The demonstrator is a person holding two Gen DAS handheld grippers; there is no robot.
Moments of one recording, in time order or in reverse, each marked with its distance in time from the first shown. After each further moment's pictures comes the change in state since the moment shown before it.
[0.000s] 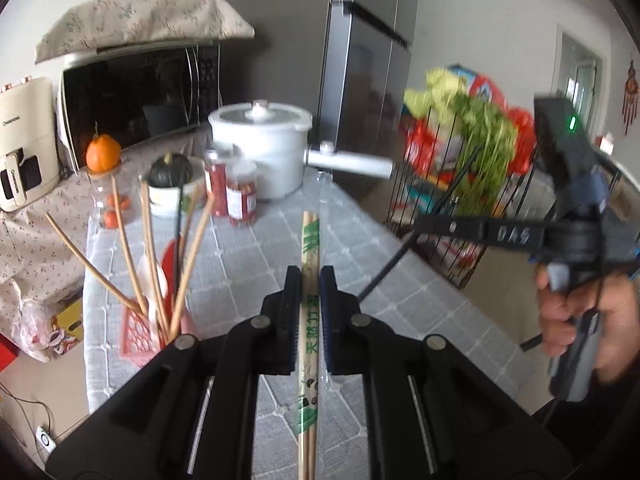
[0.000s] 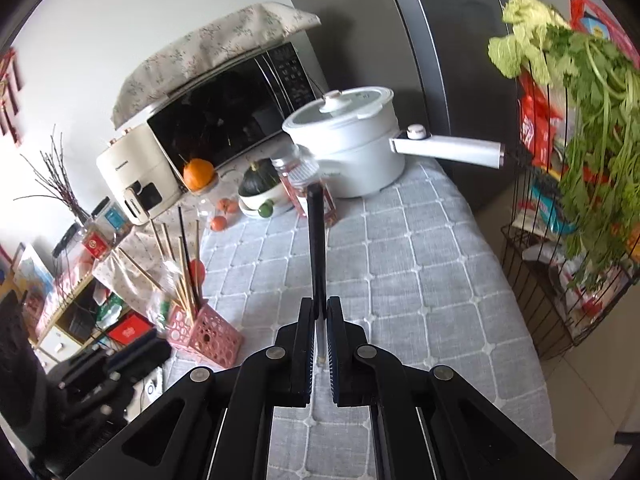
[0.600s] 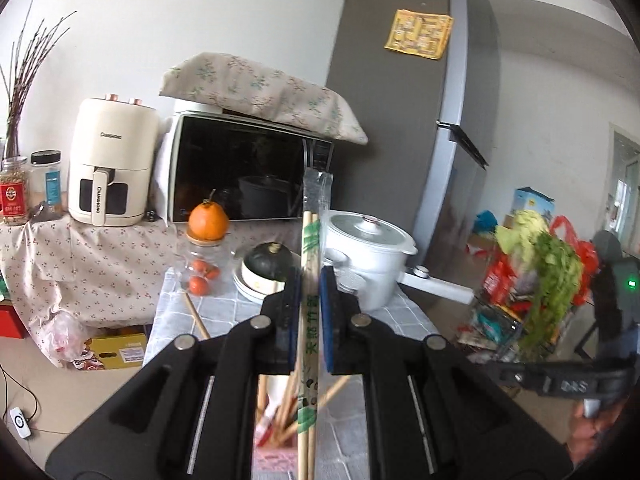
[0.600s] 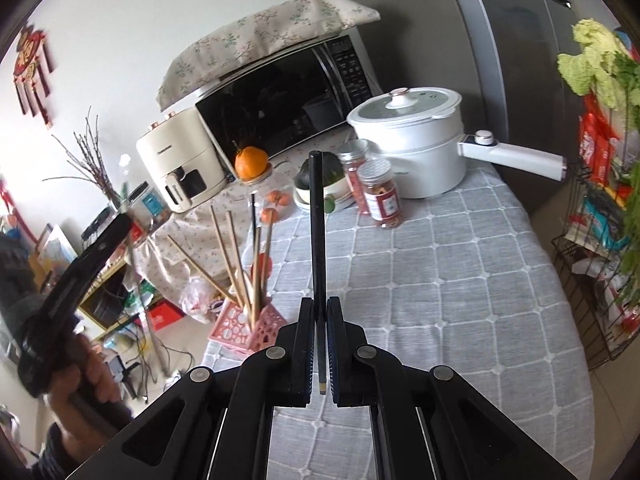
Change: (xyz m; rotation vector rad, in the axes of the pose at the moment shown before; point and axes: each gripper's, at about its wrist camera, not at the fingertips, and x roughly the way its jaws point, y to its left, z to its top) left arm -0.017 0.105 0.014 -0.215 -0.359 0.220; right arm 0.023 0.063 -0.004 -0.064 0.022 0.127
